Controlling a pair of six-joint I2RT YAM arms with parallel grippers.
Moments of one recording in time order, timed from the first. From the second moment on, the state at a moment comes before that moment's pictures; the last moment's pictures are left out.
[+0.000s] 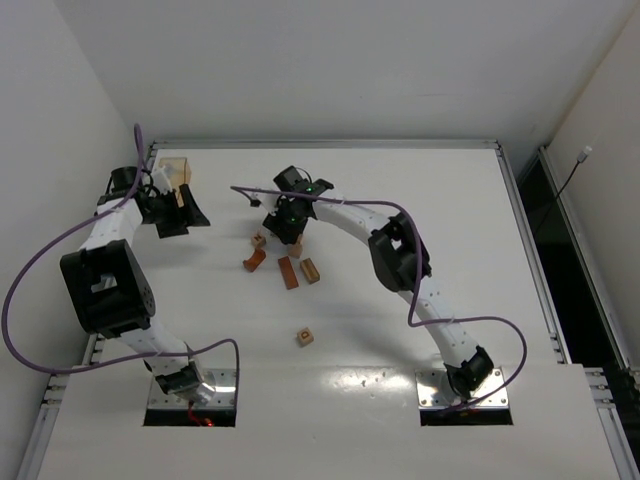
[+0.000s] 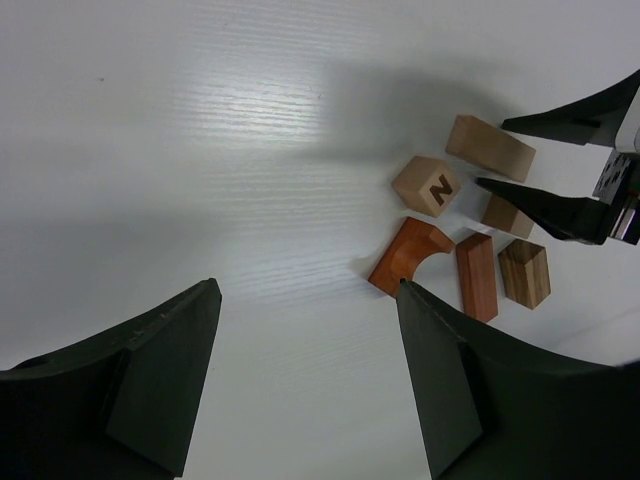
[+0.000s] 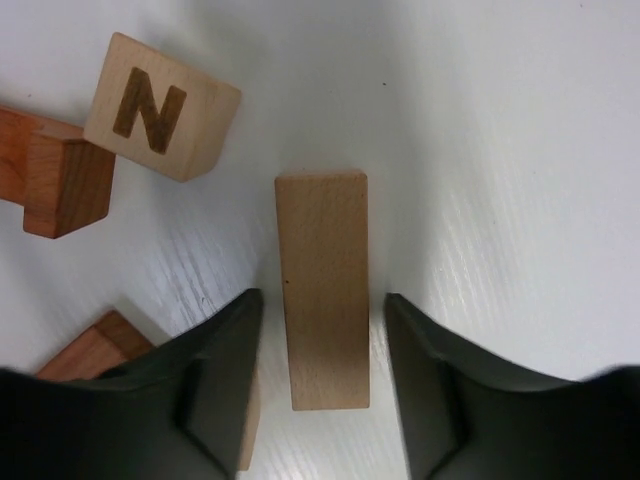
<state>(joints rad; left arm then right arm) 0.35 1.66 1.22 -0.61 0.56 -0.01 0.71 2.55 2.18 -0.65 -0.24 -0.46</state>
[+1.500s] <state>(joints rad) 0.40 1.66 1.23 -0.63 0.64 0.00 0.75 2.13 1.50 -0.62 -0.26 -0.19</state>
